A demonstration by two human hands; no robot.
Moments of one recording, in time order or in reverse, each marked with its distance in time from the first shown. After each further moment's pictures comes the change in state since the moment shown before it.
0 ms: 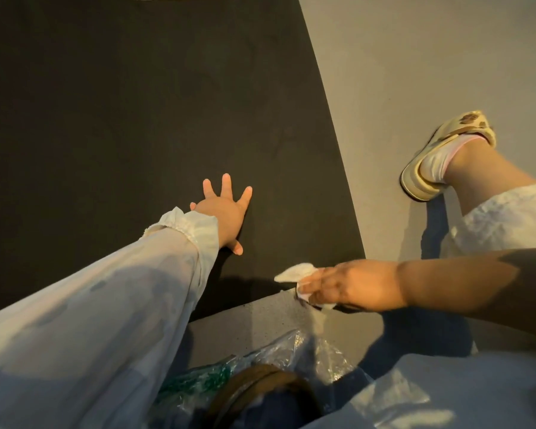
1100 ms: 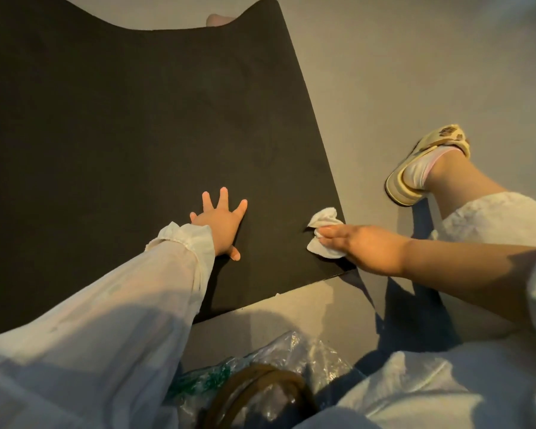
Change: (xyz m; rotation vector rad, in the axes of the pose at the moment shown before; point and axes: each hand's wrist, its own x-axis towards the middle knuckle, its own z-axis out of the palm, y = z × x) left_hand -0.003 -0.008 0.011 -0.064 0.087 0.060; right_hand -0.018 0.034 -0.016 -0.124 0.117 0.539
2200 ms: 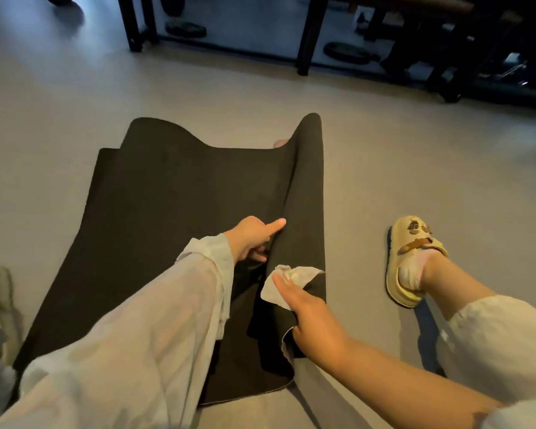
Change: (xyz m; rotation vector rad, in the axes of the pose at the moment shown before) left_hand -0.040 -0.048 -0.112 -1.306 0.253 -0.128; right_hand 0.059 -0.154 -0.074 0.552 0.531 -0.129
